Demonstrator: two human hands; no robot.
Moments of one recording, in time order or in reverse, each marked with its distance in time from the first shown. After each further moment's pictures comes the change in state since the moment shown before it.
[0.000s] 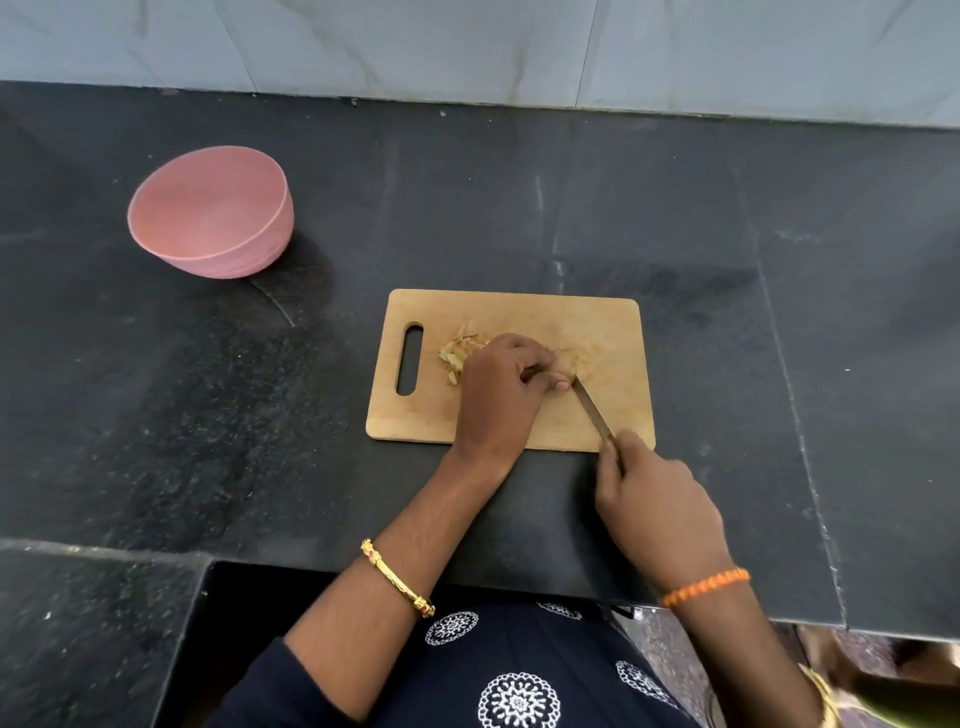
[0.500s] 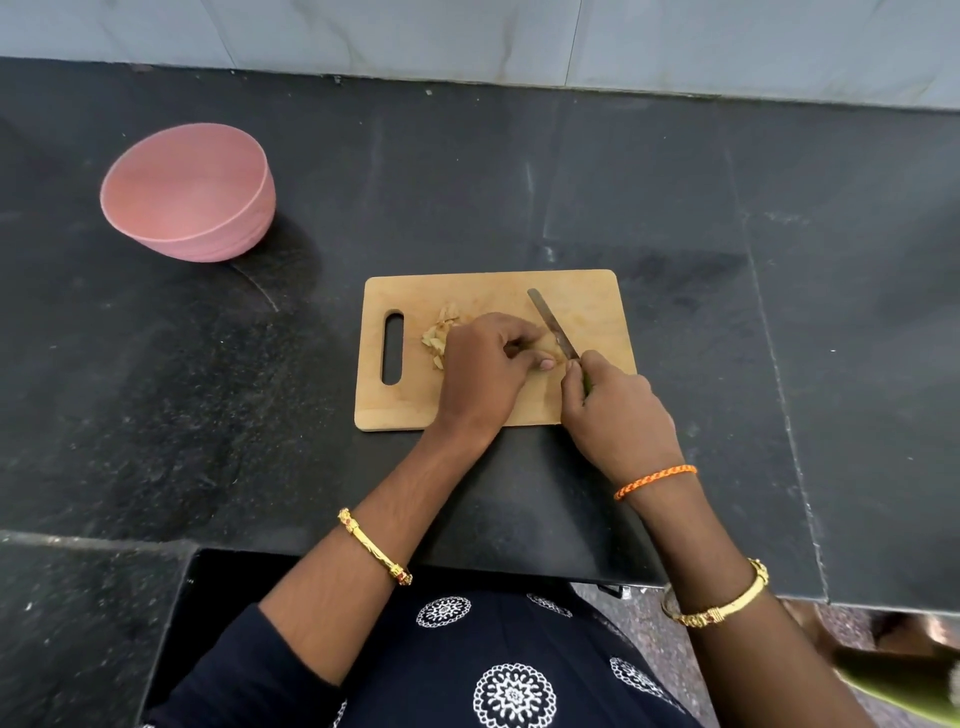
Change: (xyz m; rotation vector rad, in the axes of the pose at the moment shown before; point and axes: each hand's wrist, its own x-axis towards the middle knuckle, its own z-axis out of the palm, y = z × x) left_hand 0.008 0.001 -0.004 0.006 -0.013 -0.038; right_hand 0.047 -0.019 -0.001 0.072 0.105 -0.116
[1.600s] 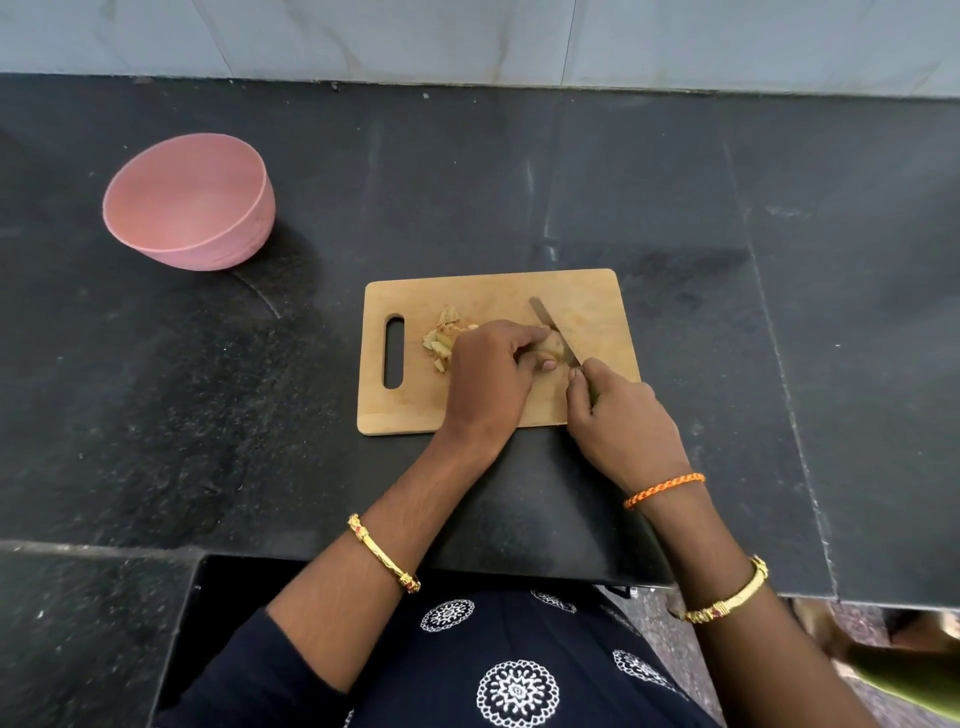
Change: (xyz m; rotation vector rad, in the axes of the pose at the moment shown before) left_hand -0.005 0.001 0.003 0.124 -0.001 0.103; right_hand -0.001 0.010 0.006 0.042 -0.018 -0.033
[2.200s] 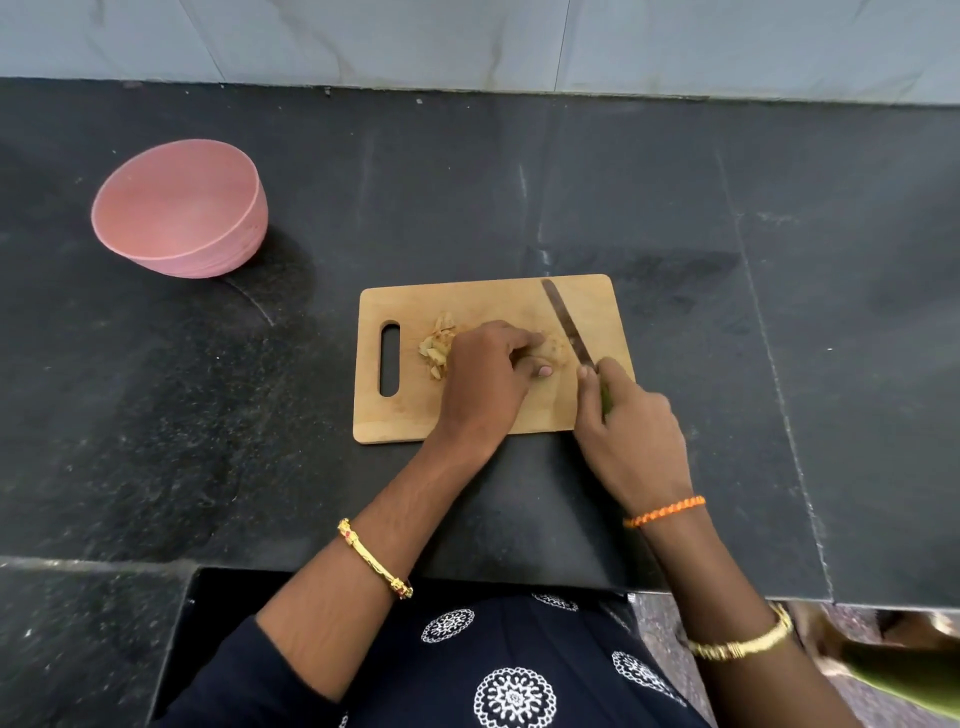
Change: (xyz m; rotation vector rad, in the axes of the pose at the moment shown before) left_hand 0.006 -0.001 -0.003 0.036 -0.053 -0.009; right_hand -0.014 -0.004 -0.005 0.100 0.195 -0.015
